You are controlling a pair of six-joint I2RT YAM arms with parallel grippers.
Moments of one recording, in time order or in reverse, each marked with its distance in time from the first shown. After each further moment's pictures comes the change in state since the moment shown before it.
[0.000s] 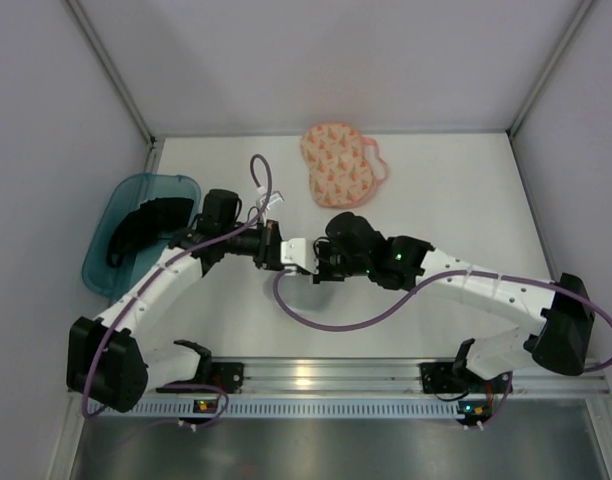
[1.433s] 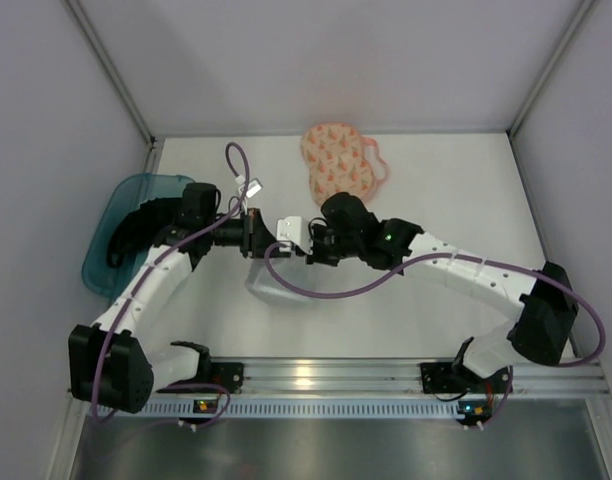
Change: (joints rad) left arm 0.153 -0.003 0.029 0.014 0.098 -0.018; right arm -0.085 0.106 0.104 0.004 -0.101 0.021
